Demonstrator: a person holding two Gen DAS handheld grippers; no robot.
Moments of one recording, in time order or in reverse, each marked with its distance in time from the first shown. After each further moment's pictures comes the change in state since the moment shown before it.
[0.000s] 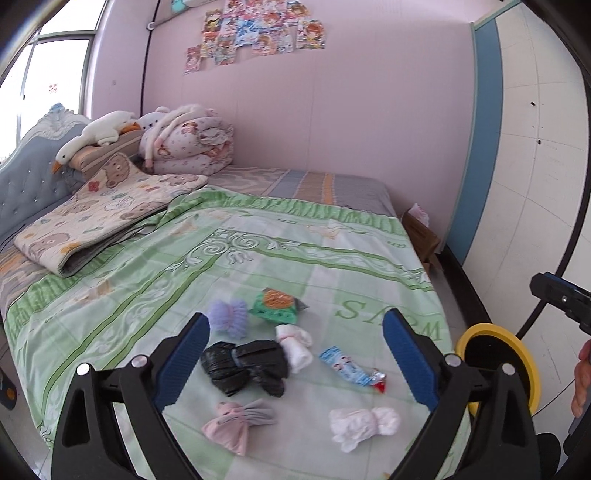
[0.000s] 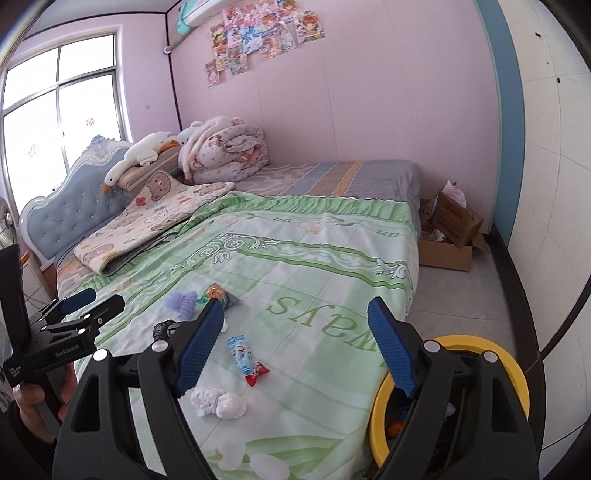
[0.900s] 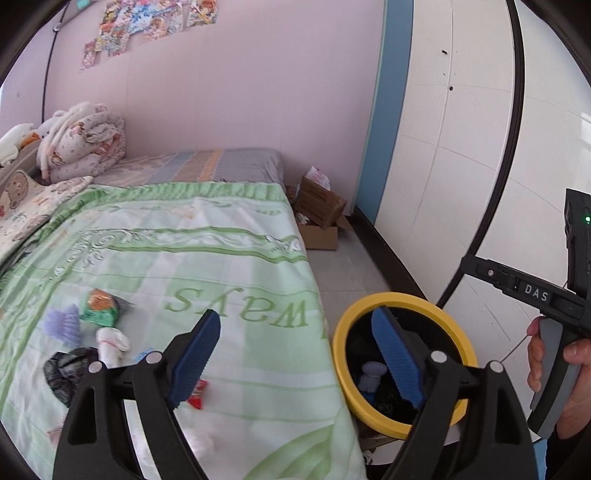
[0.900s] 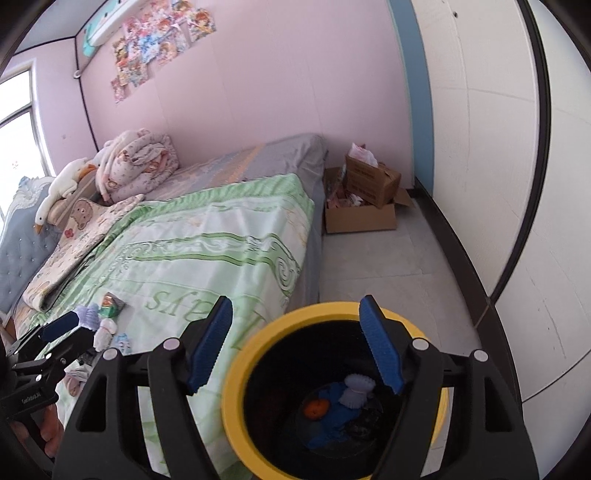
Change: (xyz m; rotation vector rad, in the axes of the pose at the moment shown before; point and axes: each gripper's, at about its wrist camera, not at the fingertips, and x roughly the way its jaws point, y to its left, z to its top) left arm 0.052 -0.181 -0.020 0.164 0.080 -0.324; right arm -0.011 -0.190 -0.047 0.217 0.037 -0.240
